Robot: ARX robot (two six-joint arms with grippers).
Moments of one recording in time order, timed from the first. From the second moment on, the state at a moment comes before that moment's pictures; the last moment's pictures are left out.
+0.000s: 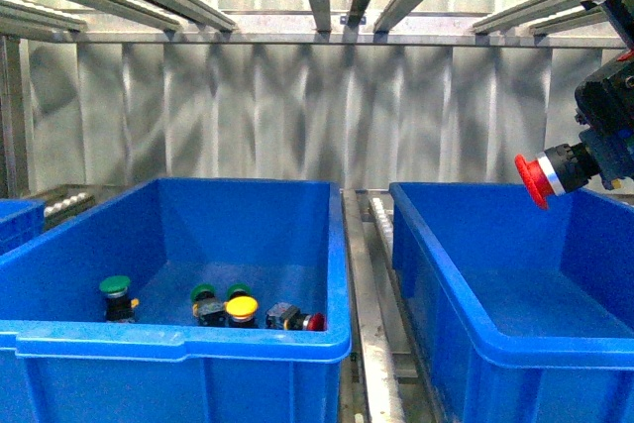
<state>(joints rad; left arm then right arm) 0.00 0.01 0.02 0.00 0.00 -0.01 0.51 1.20 0.72 0.73 0.63 0.74</state>
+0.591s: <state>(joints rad) 0.00 0.01 0.02 0.00 0.00 -0.01 0.46 1.17 0.68 0.72 0.63 0.81</state>
